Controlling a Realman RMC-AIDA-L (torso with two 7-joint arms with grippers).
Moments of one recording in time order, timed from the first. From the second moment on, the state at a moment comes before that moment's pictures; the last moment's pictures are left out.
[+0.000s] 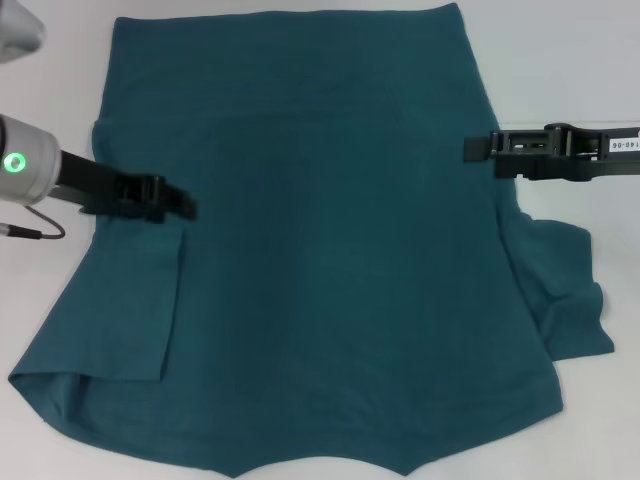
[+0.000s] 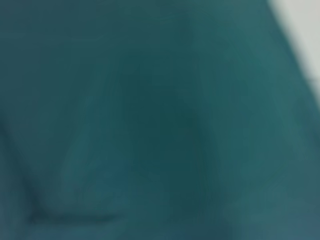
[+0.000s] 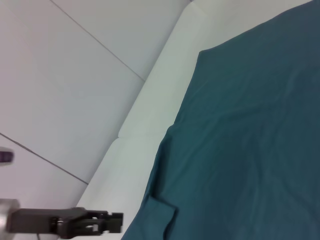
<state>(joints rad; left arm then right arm) -0.78 -2.05 0.75 0.98 2.60 1.41 -2.64 0.73 1.96 -0.62 -0.75 -2.14 -1.52 2.35</state>
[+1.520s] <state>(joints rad) -0.41 -2.16 0.68 0.99 2.00 1.56 -1.82 0.53 1.87 -0.43 -0.88 -2.17 -1.67 2.31</state>
